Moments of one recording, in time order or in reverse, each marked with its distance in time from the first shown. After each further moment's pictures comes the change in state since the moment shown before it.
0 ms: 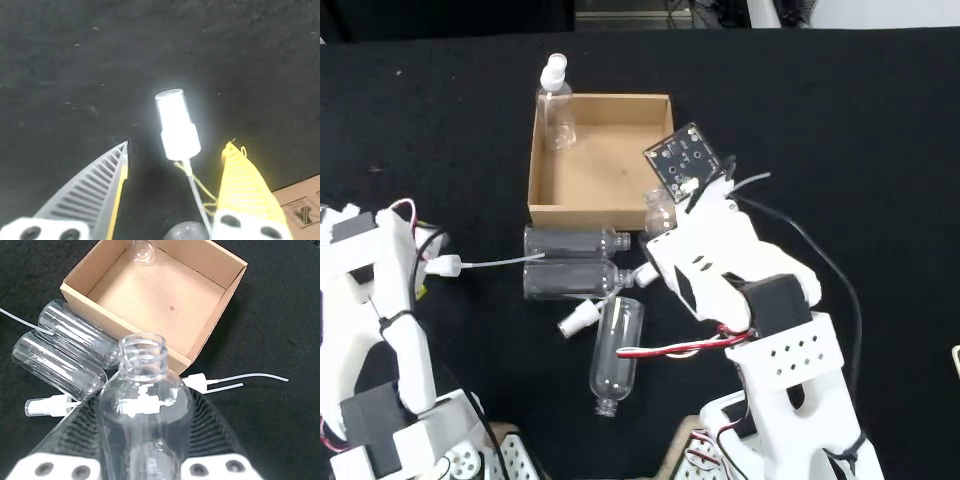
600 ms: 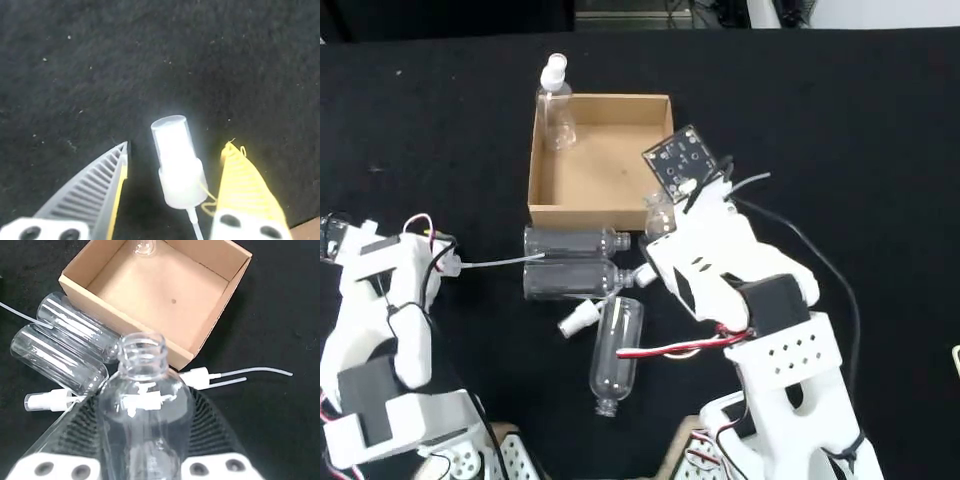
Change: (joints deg) left arm 0.5 9.9 7.9 -19.9 1.0; right arm 0.0 0.0 1.1 0.0 0.0
